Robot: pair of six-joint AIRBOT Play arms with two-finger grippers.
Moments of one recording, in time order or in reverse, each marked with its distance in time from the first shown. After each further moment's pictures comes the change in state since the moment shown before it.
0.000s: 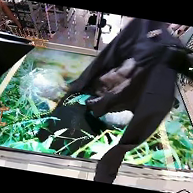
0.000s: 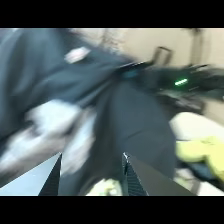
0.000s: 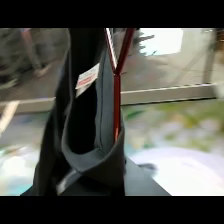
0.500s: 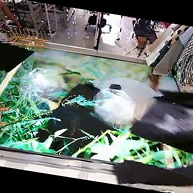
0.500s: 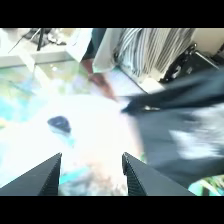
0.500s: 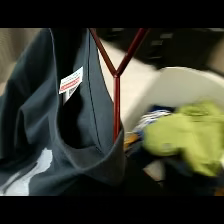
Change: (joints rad) left arm 0.042 -0.084 -0.001 0.213 0.000 -0.102; right arm -0.846 0.103 0.122 -0.326 0.386 -0.131
